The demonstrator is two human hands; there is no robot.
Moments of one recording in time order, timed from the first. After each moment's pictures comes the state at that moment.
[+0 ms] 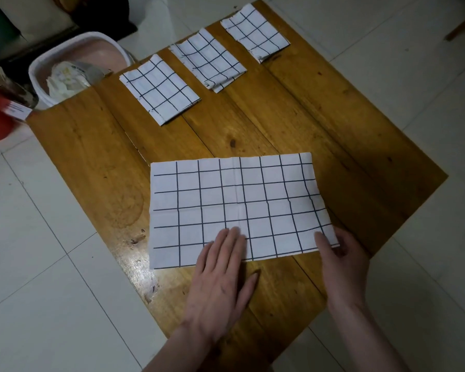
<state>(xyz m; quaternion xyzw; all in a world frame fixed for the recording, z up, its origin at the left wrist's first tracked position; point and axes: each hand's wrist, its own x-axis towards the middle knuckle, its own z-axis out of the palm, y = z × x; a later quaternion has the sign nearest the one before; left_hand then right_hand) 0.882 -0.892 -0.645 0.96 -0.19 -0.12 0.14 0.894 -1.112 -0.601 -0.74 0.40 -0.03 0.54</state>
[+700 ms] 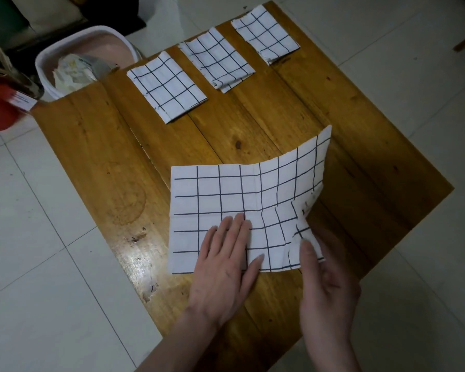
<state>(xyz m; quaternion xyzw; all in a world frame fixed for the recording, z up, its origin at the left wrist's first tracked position) 0.907 -0.904 -0.643 0.96 -0.17 -0.12 0.17 0.885 -1.048 -0.543 -0.79 0.25 -0.10 0.56</state>
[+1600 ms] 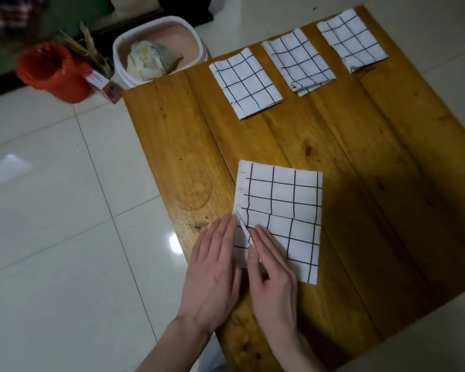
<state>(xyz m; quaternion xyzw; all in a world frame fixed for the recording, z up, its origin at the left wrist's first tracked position) 0.885 -0.799 -0.639 0.96 -0.04 -0.05 0.26 0.891 -0.932 -0.647 -0.89 0.00 -0.02 0.46</state>
